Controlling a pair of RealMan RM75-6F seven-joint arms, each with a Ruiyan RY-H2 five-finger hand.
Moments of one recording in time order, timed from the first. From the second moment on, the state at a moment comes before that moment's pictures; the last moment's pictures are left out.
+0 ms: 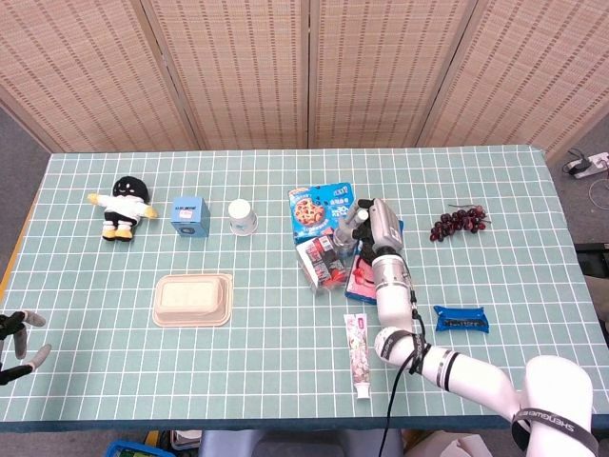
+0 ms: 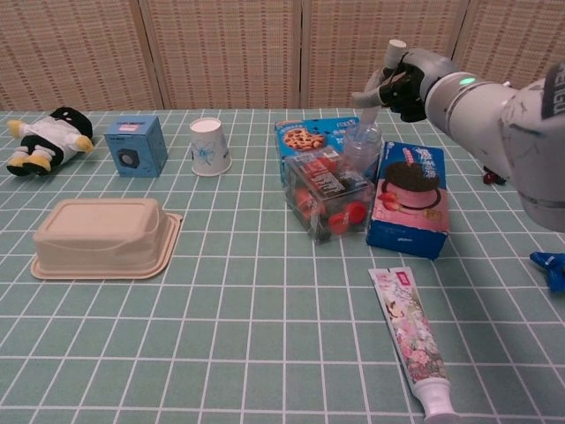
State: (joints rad) left arm -0.04 -0.98 -0.04 -1.68 1.53 1.55 -0.08; right arm 0.87 -1.79 0.60 -1.32 -0.57 1.05 -0.14
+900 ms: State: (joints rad) left arm -0.04 -0.98 -0.04 -1.68 1.53 1.54 -0.09; right arm 0.86 -1.76 0.55 -1.33 -0.62 1.04 -0.14
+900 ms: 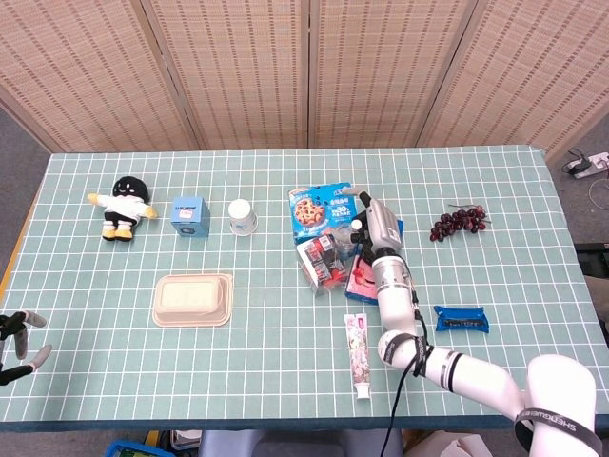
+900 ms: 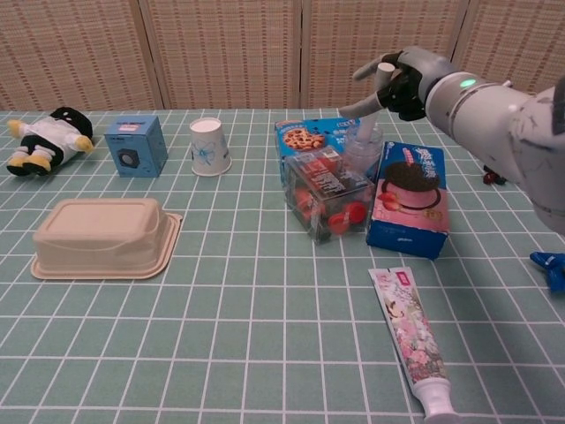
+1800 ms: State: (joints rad) left arm -0.06 -1.00 -0.03 -1.68 1.52 1.50 -0.02; right arm 0.67 -1.53 0.36 -1.72 -0.89 1.31 -0.29
